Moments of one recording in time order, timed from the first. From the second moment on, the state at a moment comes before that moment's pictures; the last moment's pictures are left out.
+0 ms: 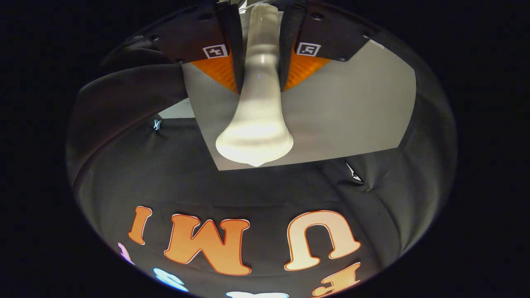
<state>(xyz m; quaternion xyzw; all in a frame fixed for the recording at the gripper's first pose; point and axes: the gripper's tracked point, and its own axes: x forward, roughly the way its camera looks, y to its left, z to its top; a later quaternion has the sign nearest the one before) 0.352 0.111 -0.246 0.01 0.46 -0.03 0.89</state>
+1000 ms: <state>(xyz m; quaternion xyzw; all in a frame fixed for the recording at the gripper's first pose) 0.282 0.138 -0.176 0.00 0.35 0.06 0.94</state>
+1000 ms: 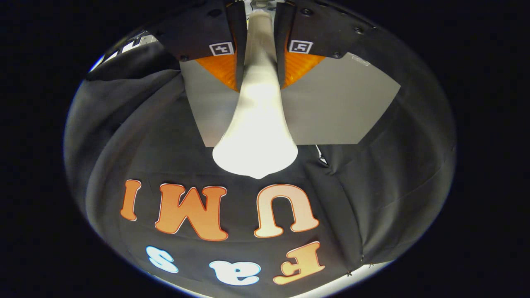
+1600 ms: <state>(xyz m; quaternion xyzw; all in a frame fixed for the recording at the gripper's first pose) 0.176 0.114 -0.076 0.01 0.21 0.09 0.97</state>
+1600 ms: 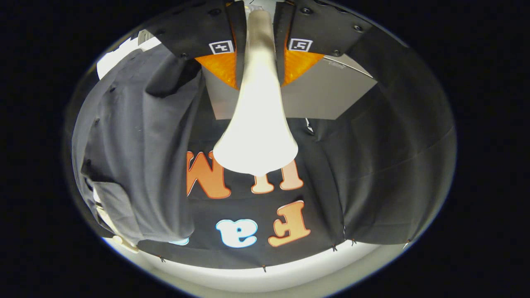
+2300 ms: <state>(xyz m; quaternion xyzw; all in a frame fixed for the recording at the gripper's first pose) 0.063 -0.042 0.004 0.01 0.09 0.01 1.00</state>
